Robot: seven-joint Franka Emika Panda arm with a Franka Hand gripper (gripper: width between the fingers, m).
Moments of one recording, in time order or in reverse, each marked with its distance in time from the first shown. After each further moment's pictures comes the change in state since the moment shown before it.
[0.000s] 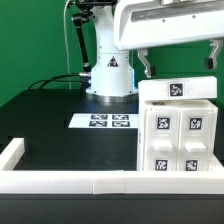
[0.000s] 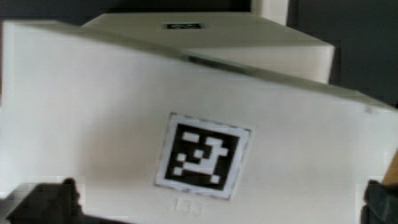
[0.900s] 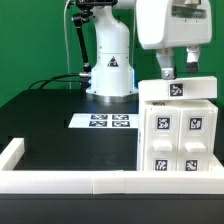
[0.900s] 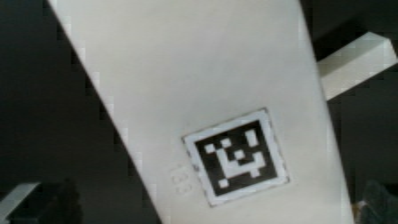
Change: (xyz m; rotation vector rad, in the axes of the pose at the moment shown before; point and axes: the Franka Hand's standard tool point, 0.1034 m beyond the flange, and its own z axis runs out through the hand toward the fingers) arm -0.002 0.000 0.008 -0.019 -0.017 -0.853
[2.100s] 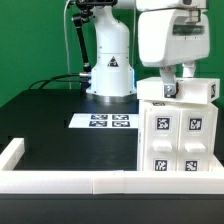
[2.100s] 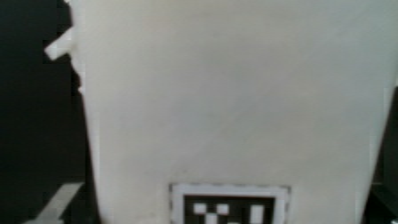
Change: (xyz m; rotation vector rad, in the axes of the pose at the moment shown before) arm 0.000 -0.002 0.020 -0.007 -0.004 0.288
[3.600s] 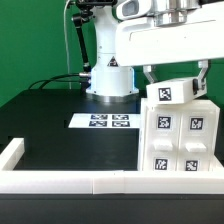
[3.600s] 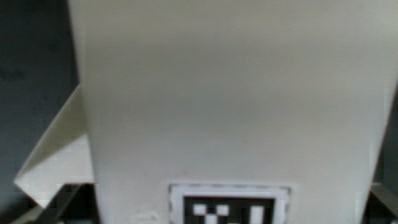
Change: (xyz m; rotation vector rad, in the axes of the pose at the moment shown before) arm -0.007 0.003 0.002 0.029 0.083 1.463
